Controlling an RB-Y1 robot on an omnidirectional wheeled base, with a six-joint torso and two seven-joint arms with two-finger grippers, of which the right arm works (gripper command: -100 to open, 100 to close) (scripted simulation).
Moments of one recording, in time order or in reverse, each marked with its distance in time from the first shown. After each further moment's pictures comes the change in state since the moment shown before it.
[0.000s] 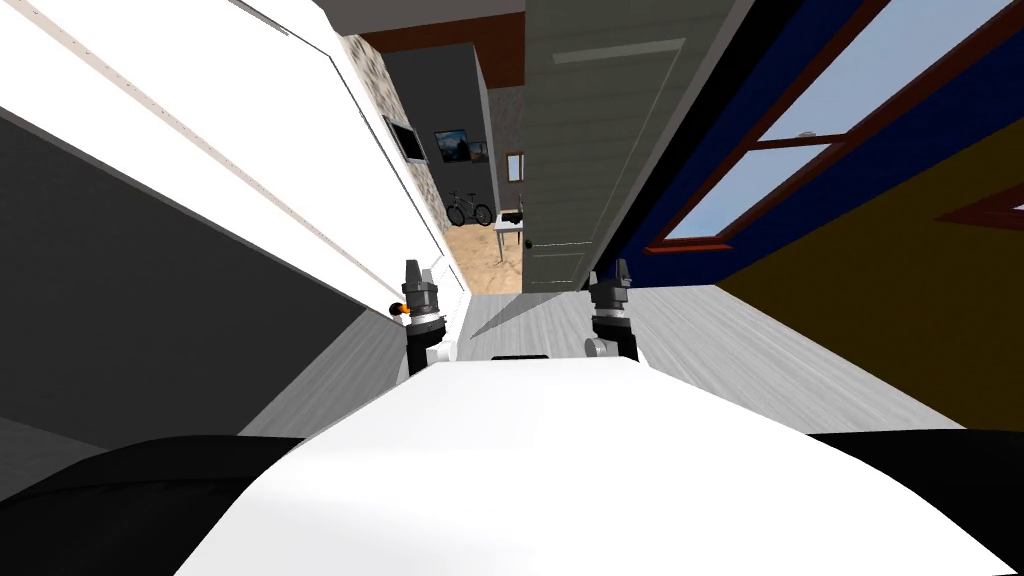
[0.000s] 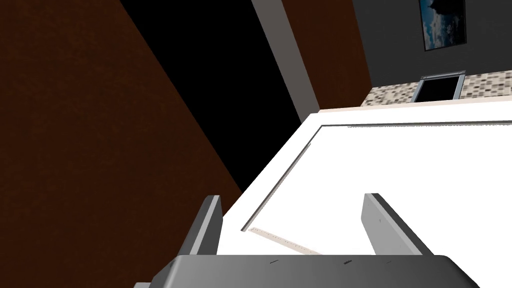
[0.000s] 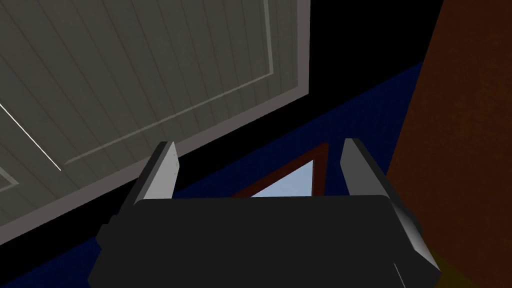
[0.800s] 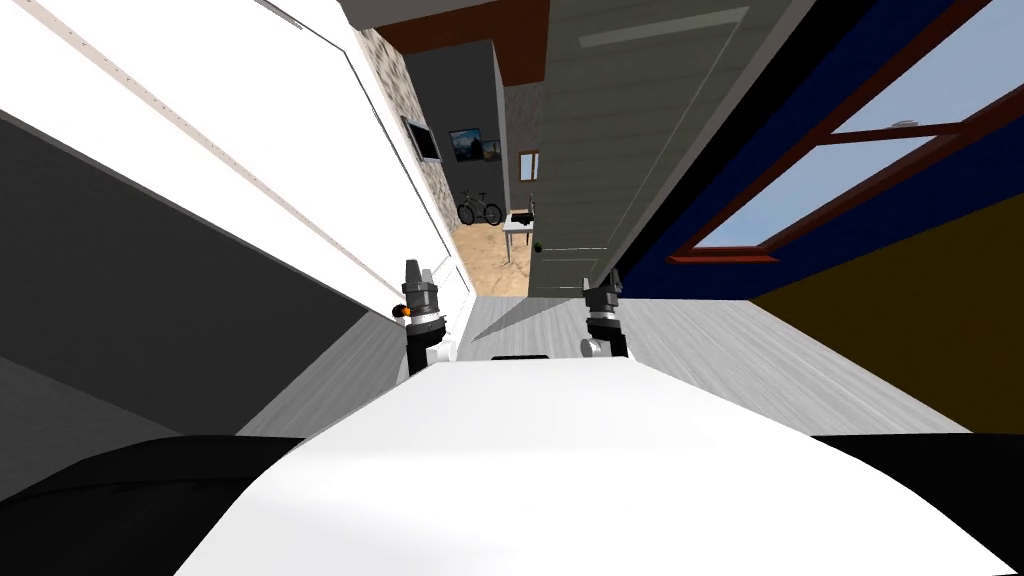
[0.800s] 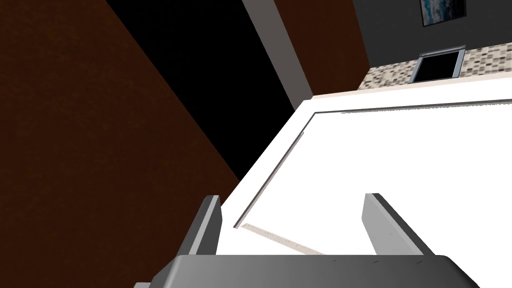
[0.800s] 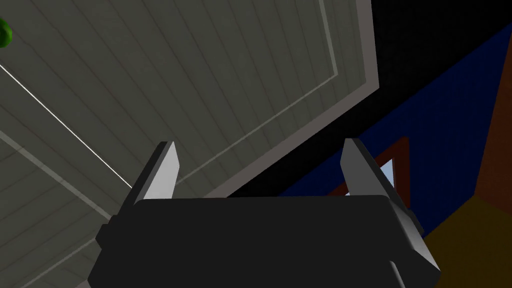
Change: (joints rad) arm -0.050 -0.024 0.004 0.170 -0.091 -0.058 -0.137
